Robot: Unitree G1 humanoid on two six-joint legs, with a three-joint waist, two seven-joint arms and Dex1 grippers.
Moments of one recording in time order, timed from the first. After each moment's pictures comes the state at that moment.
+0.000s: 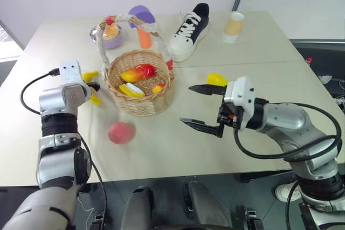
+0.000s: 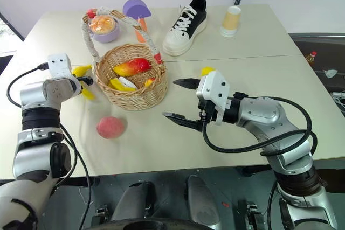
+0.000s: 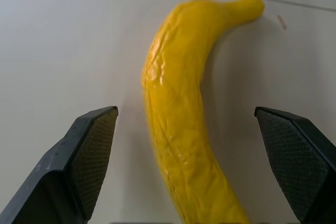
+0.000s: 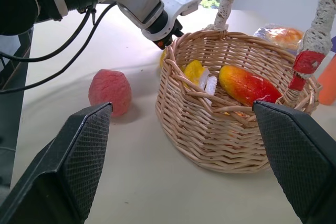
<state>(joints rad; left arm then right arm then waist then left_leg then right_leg) -0.85 0.47 0.31 0.52 -0.25 0.97 0.14 -0.37 -0.65 0.05 -0.58 0.52 0.56 0.82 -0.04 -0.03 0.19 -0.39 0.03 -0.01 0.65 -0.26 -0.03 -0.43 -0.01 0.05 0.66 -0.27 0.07</state>
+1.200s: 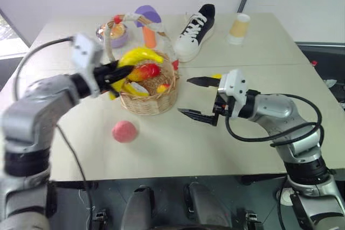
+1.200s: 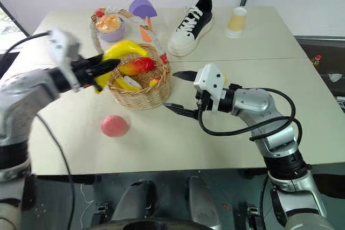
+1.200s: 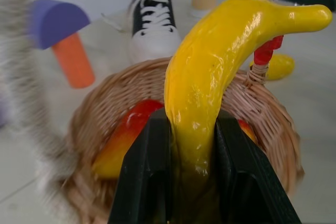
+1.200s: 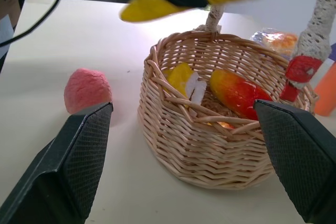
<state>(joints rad) -0.62 0.69 0.06 -0.28 -0.53 0.83 -0.57 -0.46 -0.59 0.11 -0.37 0.43 0.41 0.88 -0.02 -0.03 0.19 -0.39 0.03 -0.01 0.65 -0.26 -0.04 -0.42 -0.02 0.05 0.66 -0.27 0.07</state>
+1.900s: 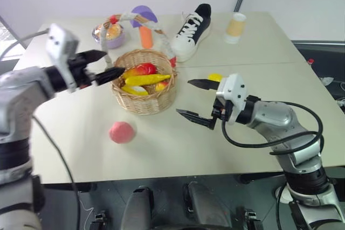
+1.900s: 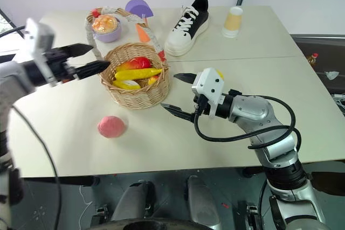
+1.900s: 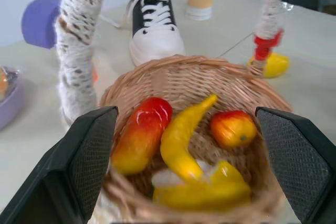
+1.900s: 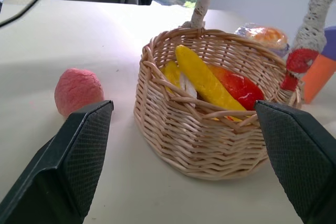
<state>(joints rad) -0.48 0.91 0.32 -0.21 -0.66 0.86 -0.88 -0.39 -0.57 0.10 -0.48 0.42 0.47 0.78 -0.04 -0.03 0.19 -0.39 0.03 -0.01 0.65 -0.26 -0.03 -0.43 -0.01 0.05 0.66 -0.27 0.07</state>
